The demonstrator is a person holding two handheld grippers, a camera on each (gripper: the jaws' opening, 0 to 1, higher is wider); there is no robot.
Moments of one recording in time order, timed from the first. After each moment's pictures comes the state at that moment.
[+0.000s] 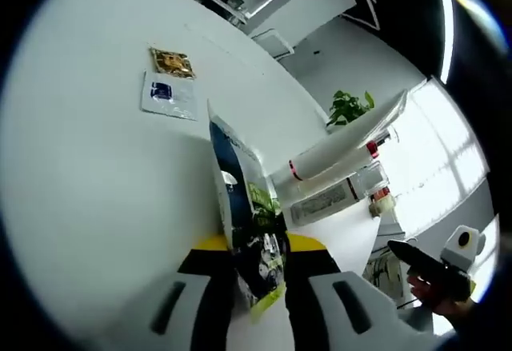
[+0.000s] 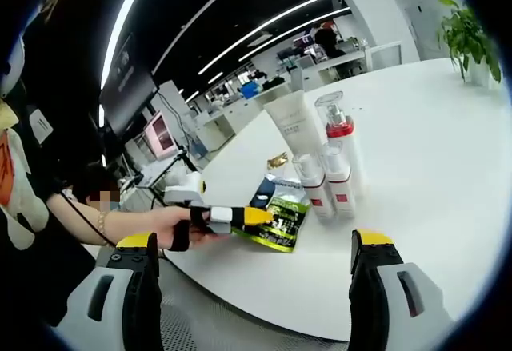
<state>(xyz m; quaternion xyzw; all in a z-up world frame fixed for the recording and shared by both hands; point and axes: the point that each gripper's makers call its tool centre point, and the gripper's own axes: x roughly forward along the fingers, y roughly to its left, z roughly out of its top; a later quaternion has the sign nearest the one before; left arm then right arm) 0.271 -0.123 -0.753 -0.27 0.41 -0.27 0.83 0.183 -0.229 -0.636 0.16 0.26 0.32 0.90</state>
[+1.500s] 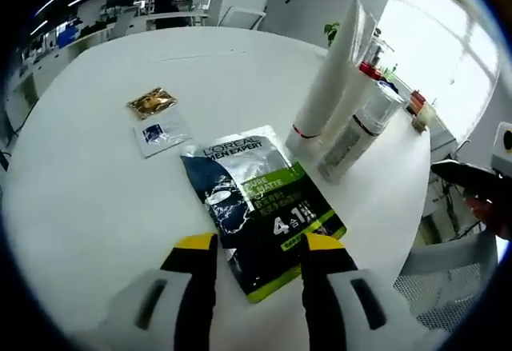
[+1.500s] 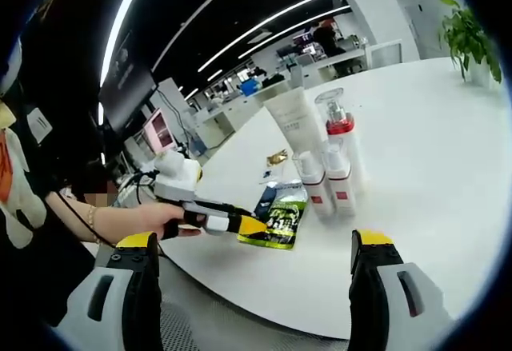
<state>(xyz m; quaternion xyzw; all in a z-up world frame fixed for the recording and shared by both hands) 0.268 -0.101 -0.758 -0.02 0.43 -0.26 0.86 0.182 -0.232 -0.641 0.16 0.27 0.32 0.90</state>
